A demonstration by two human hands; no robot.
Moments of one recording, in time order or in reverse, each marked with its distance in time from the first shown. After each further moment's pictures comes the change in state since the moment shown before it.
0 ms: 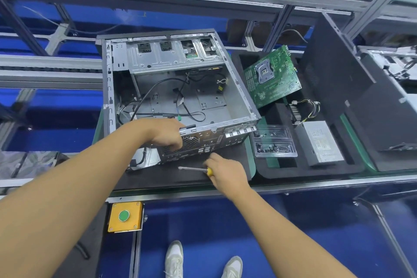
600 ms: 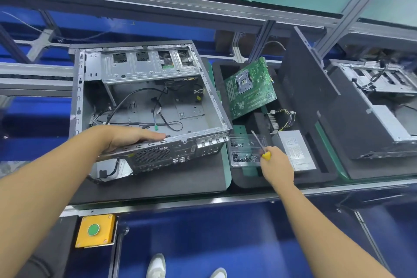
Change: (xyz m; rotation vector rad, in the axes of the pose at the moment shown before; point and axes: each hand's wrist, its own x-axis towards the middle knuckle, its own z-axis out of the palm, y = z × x) left_hand 0.007 -0.017 -0.004 -0.497 -0.104 -0.140; right_hand -0.052 0.169 -0.057 0.302 0.240 0.754
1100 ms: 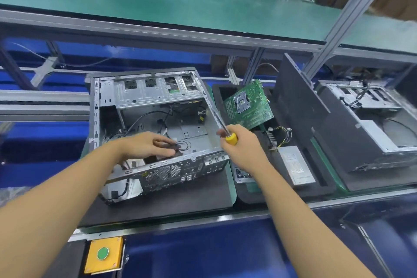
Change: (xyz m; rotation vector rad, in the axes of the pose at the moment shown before) left_hand -0.007 0.008 -0.022 0.191 0.154 0.350; right_hand -0.039 -0.171 -0.067 0.414 -0.118 -0.377
